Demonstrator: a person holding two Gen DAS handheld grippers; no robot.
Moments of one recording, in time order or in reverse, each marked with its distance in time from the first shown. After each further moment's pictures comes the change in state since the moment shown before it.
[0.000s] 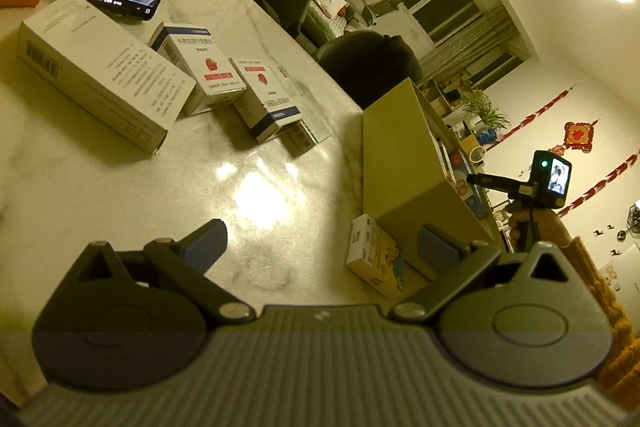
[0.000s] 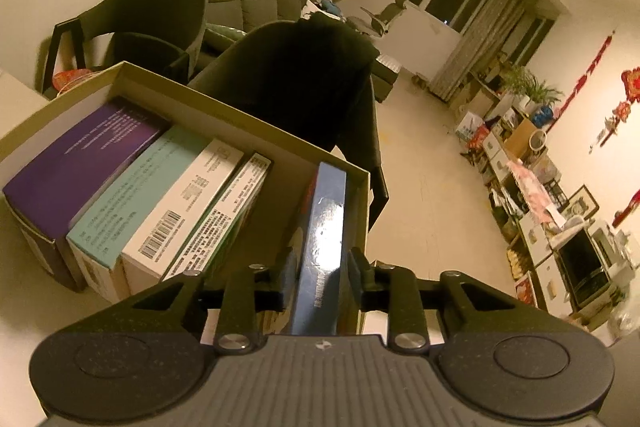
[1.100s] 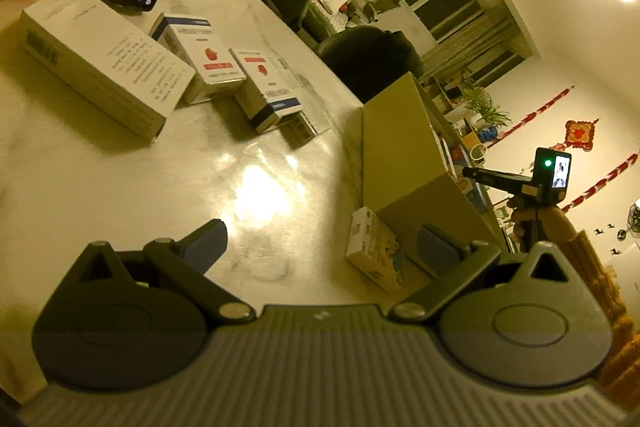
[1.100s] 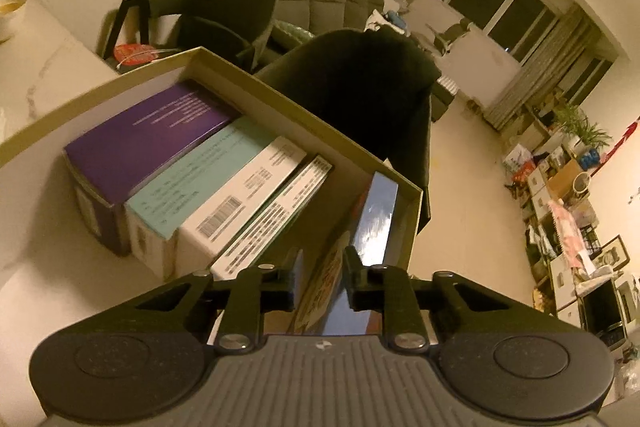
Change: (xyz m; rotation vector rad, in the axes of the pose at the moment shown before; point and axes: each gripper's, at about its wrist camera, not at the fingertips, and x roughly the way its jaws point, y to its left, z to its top) left arm 0.003 0.000 -0.005 -0.007 0.013 0.009; right arm -0.015 0.012 0.000 -0.162 -0.023 0.129
